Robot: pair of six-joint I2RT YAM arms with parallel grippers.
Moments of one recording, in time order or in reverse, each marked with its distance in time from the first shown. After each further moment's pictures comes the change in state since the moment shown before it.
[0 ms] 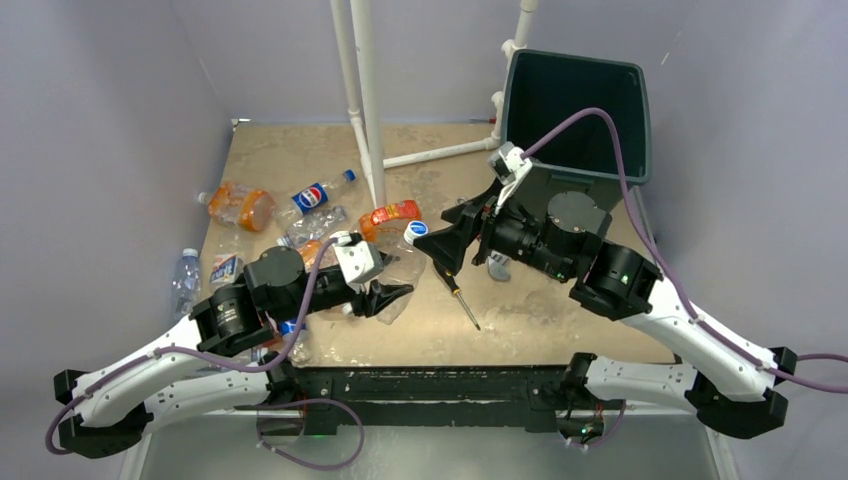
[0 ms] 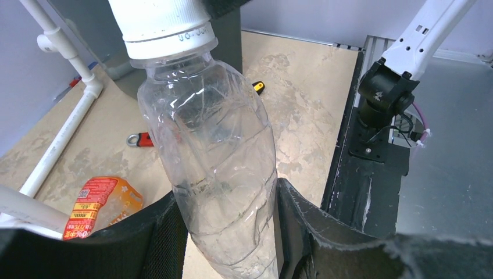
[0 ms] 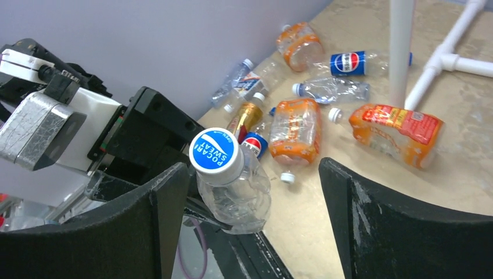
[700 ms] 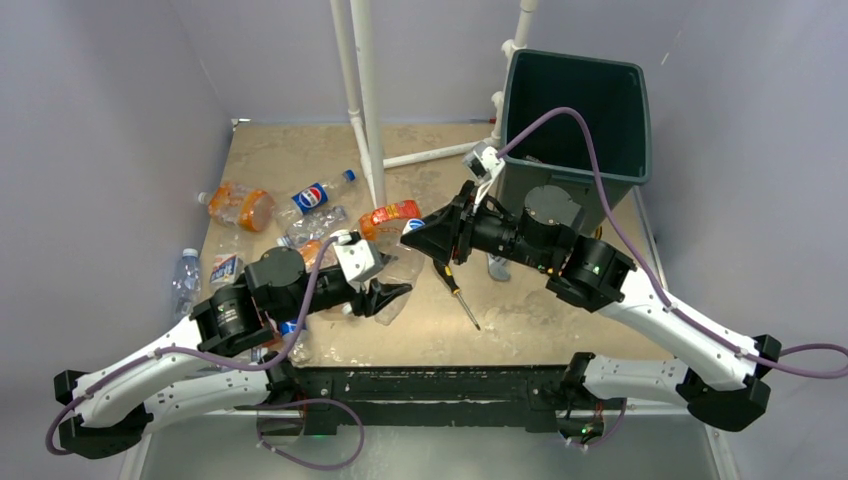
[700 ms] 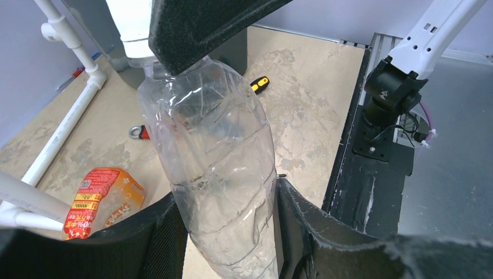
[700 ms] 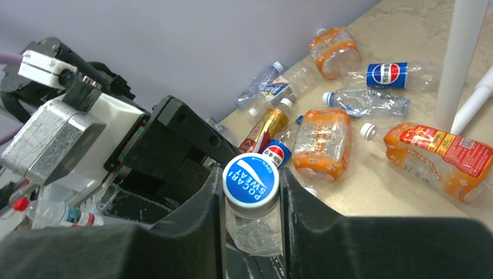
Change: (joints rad) left arm 0.002 -0.007 -0.006 -0.006 -0.021 -0.005; right arm -0.015 0.076 -0.034 0.140 -0.150 0.028
